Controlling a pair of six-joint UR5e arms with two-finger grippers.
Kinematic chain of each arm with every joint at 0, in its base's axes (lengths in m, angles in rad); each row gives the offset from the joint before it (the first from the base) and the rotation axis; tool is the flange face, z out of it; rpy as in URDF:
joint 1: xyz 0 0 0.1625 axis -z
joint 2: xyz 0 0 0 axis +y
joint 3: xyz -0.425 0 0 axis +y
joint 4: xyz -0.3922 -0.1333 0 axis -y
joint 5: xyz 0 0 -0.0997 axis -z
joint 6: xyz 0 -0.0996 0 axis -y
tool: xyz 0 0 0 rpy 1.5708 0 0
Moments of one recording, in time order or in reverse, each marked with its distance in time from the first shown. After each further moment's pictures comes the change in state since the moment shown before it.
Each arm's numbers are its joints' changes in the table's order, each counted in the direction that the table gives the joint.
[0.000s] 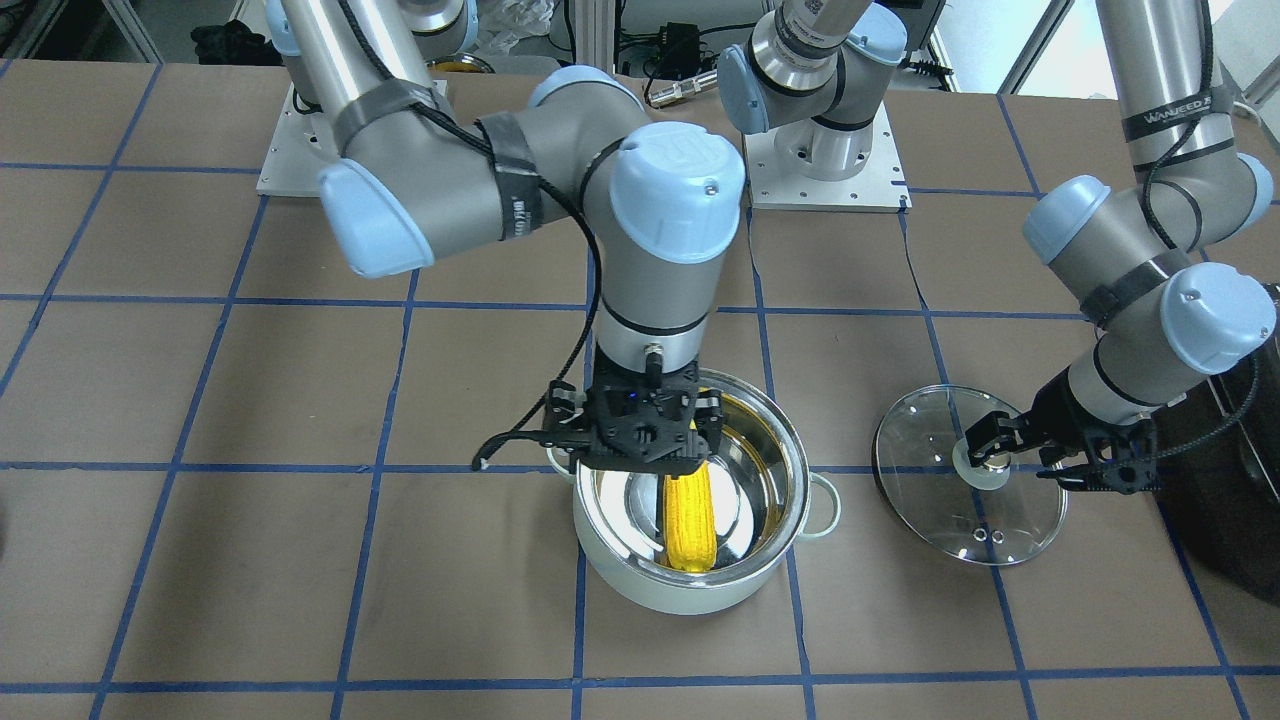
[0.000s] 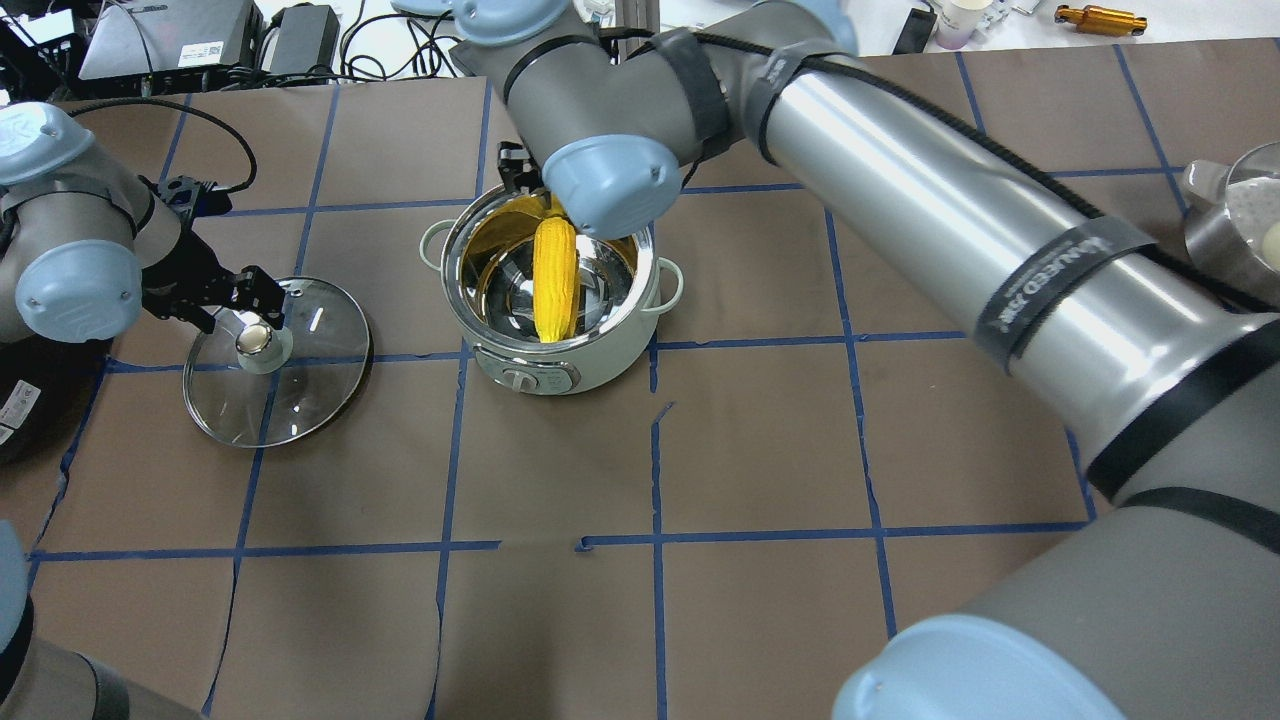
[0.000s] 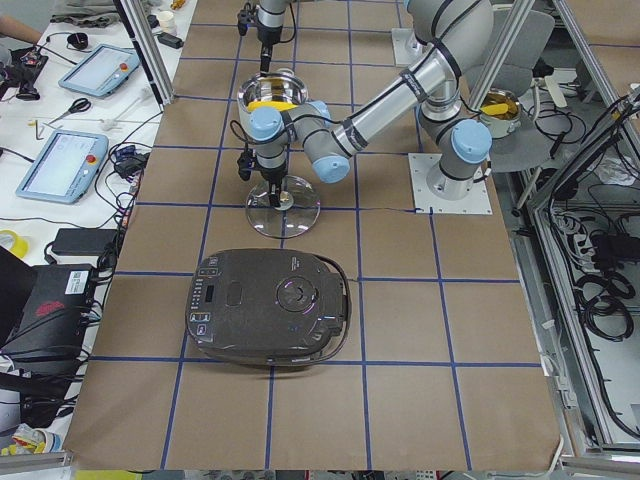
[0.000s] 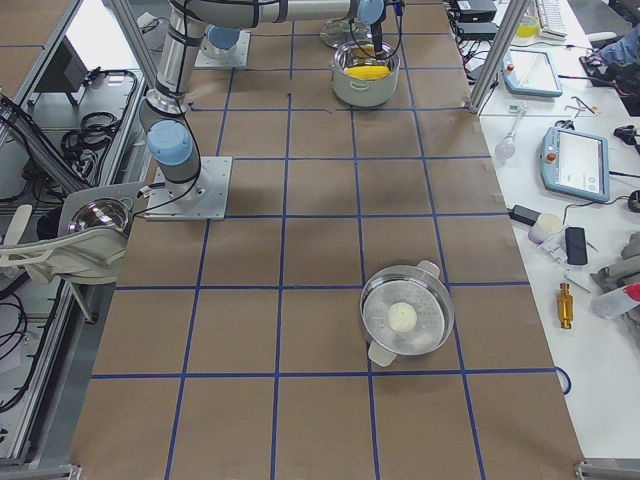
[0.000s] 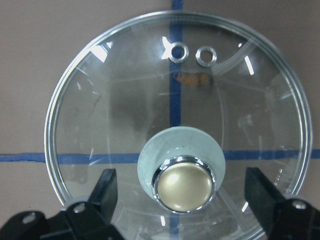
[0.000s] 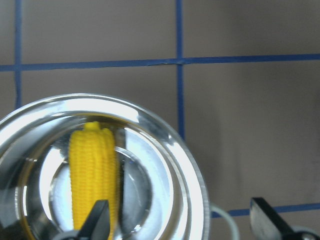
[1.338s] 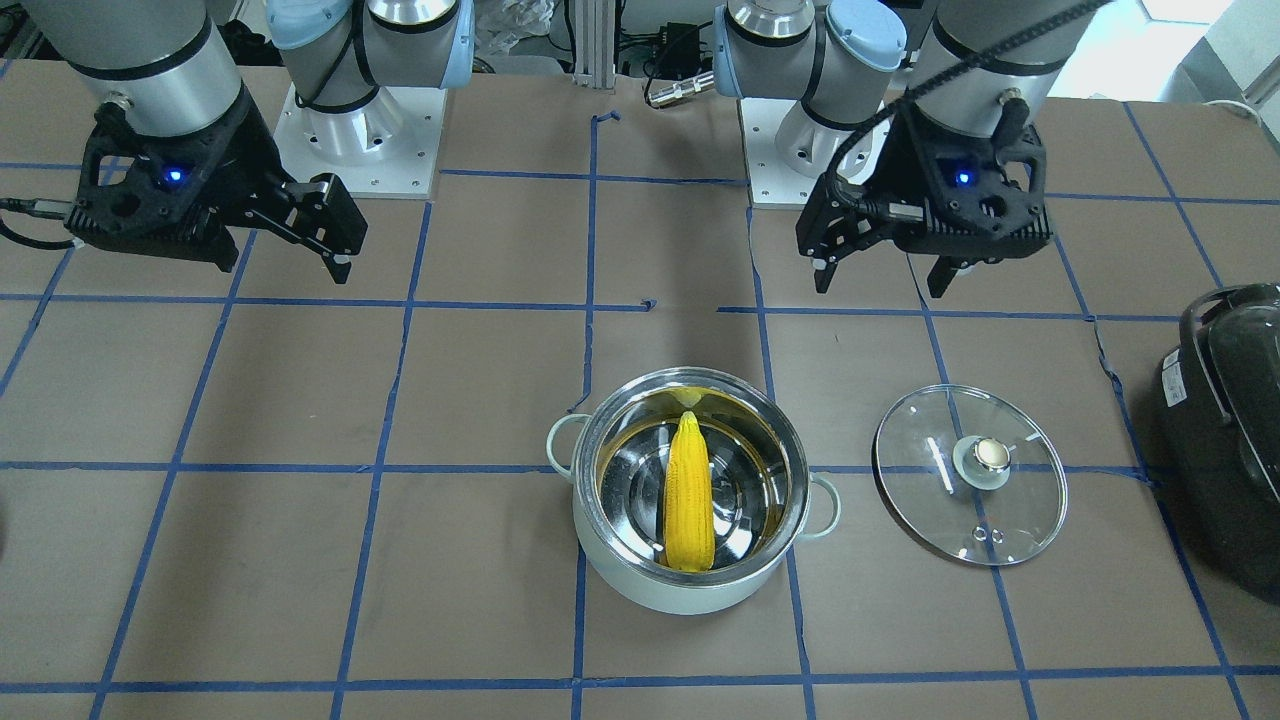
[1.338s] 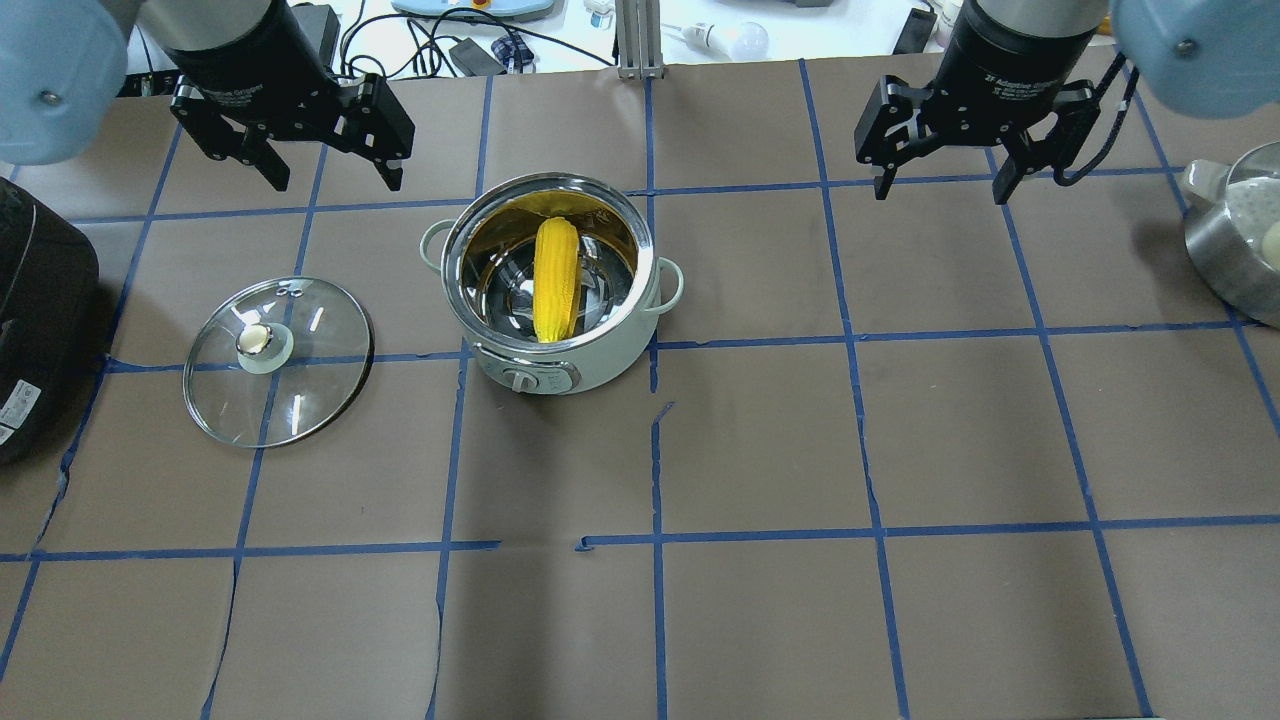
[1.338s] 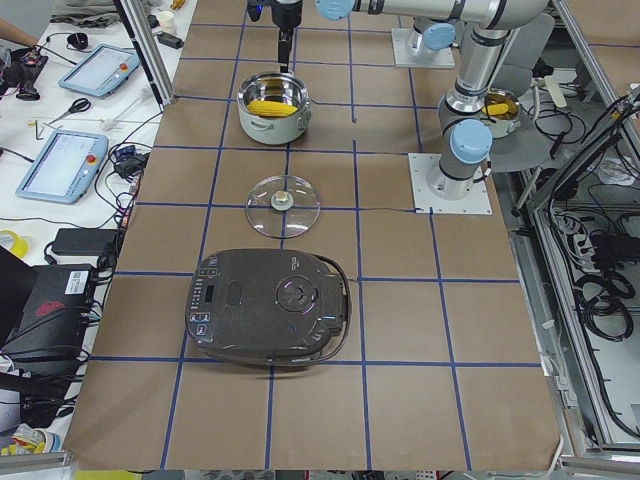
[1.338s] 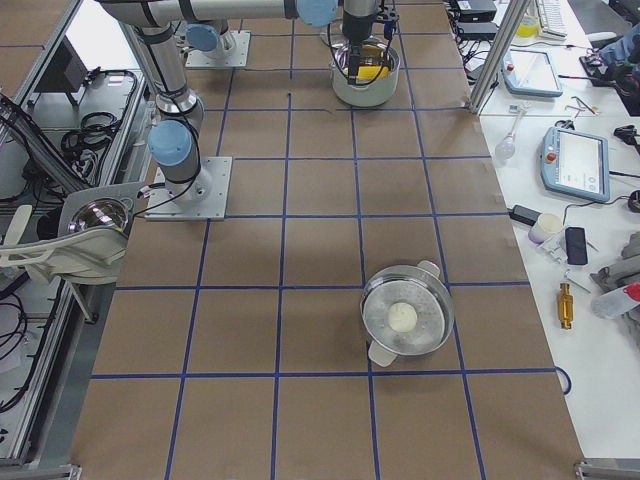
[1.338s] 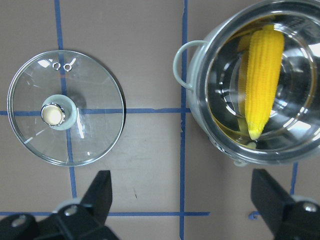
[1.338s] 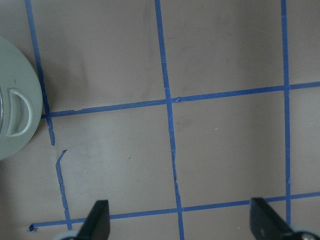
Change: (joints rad) left arm 0.456 -0.285 -0.357 -0.560 0.028 -0.389; right arm 0.411 0.471 -0.259 0.368 0.134 -0.342
